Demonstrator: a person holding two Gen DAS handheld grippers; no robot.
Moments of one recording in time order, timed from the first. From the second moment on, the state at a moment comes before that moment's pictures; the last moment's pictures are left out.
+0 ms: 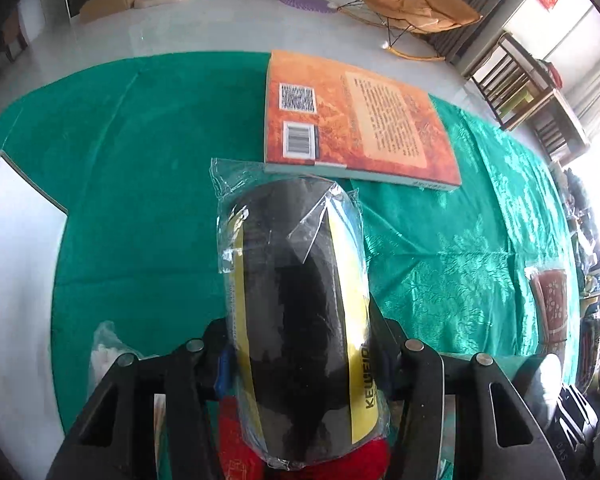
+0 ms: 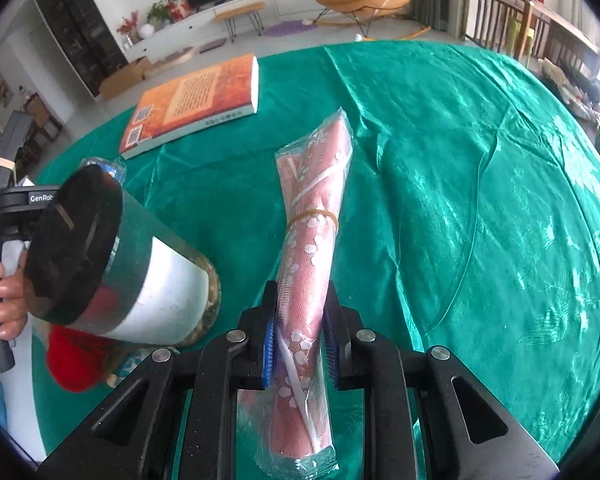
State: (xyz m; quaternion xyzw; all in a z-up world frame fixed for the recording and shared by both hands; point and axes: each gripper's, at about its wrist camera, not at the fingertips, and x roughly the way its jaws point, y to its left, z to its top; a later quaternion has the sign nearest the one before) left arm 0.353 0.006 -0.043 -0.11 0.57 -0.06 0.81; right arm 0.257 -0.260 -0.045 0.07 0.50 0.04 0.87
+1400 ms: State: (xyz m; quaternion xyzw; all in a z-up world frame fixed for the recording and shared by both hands) left arm 0.055 0.087 -0.029 -0.08 0.49 -0.11 0.86; right arm 0.102 -0.173 -0.085 0.06 0.44 -0.03 0.90
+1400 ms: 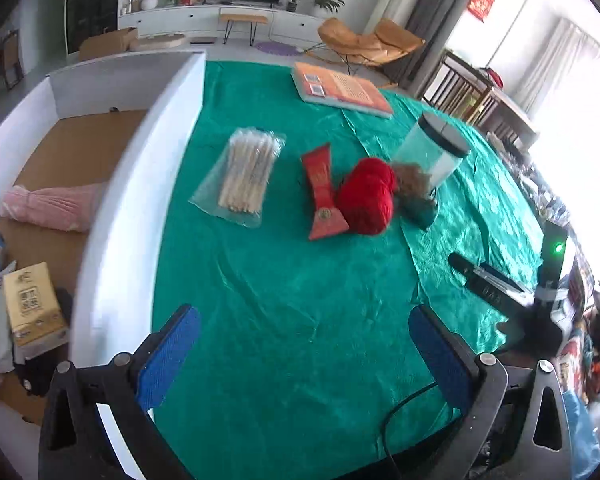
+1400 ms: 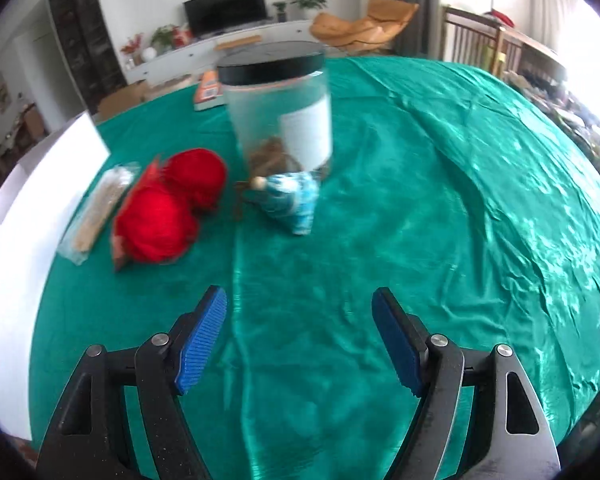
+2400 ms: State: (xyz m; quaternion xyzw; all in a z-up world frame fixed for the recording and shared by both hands) left arm 0.091 0.060 -0.116 0.03 0.46 -0.05 0.89; right arm 0.090 -0.180 -0.117 0.02 0.43 -0.06 0.90
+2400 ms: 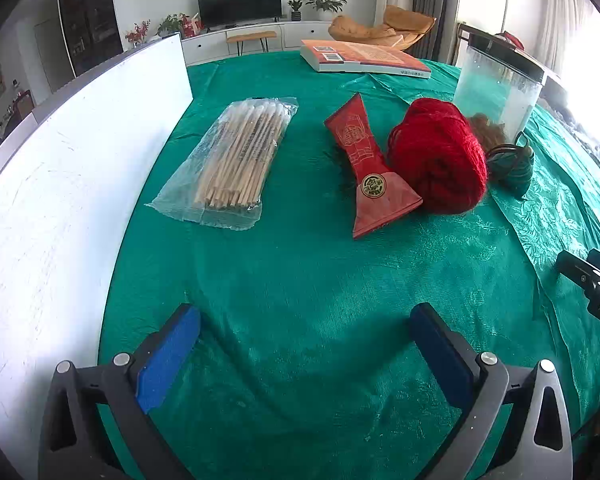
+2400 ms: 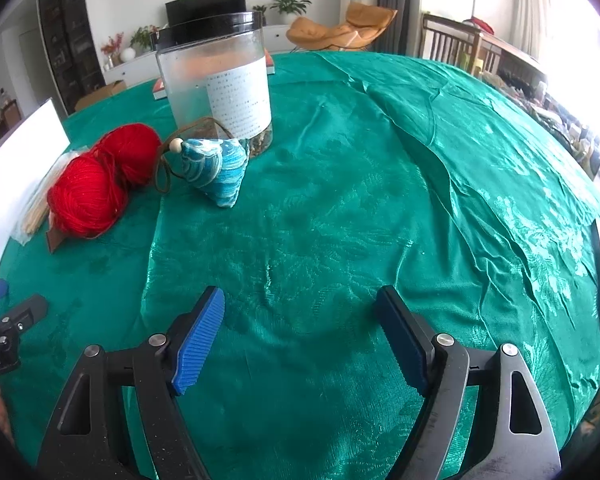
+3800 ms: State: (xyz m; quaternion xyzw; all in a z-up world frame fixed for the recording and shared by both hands) left arm 0.091 0.060 -0.116 0.03 0.46 -0.05 0.89; right arm 0.207 -0.258 -0.077 0.09 0.41 -0.02 0.91
